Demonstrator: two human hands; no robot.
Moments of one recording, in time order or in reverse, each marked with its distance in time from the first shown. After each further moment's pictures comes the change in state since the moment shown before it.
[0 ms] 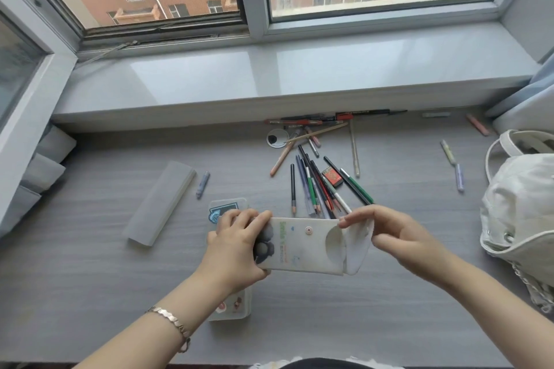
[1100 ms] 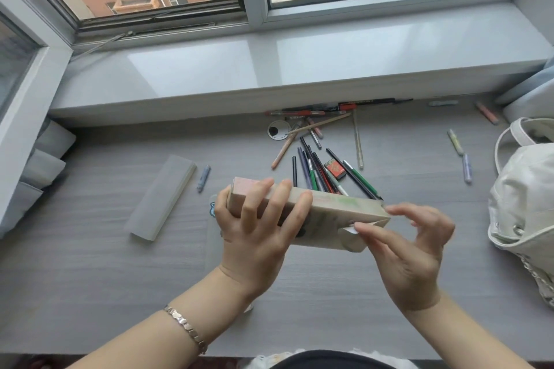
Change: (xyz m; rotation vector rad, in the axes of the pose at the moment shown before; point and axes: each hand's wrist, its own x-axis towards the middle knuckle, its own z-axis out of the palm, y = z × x) left_hand 0.003 0.047 -0.011 0.435 1.037 0.374; right_hand -0.003 0.028 0.041 -0.776 0.899 -0.745
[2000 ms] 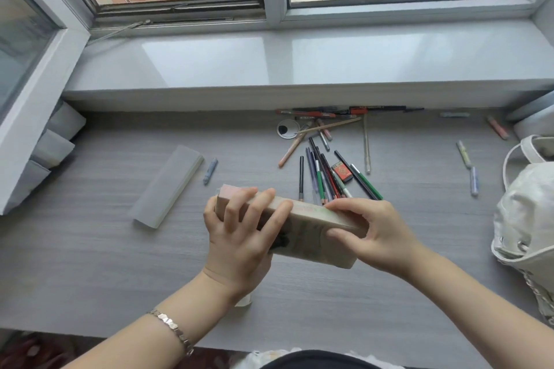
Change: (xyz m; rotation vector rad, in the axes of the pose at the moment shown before) left_hand -0.031 -0.019 -0.001 -0.036 -0.150 -0.061; right_hand 0.053 -0.009 0.011 0.293 -0.860 0.328
